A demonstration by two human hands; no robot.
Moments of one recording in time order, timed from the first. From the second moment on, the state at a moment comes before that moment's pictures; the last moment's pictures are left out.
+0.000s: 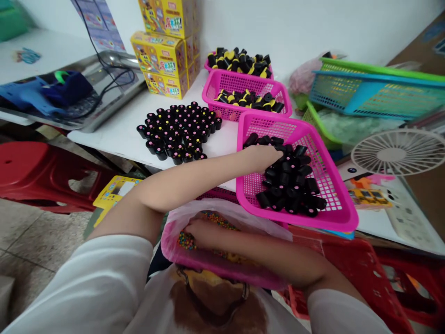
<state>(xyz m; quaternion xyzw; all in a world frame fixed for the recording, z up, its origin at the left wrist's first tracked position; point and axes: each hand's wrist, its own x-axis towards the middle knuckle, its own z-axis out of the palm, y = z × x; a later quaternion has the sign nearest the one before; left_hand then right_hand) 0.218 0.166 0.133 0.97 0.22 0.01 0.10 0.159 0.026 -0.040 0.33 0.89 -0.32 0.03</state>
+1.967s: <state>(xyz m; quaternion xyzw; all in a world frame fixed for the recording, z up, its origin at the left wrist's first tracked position) -0.031 0.022 0.053 0.75 0.45 0.32 0.36 0.247 -0.016 0.057 0.44 0.83 -0.34 -0.04</state>
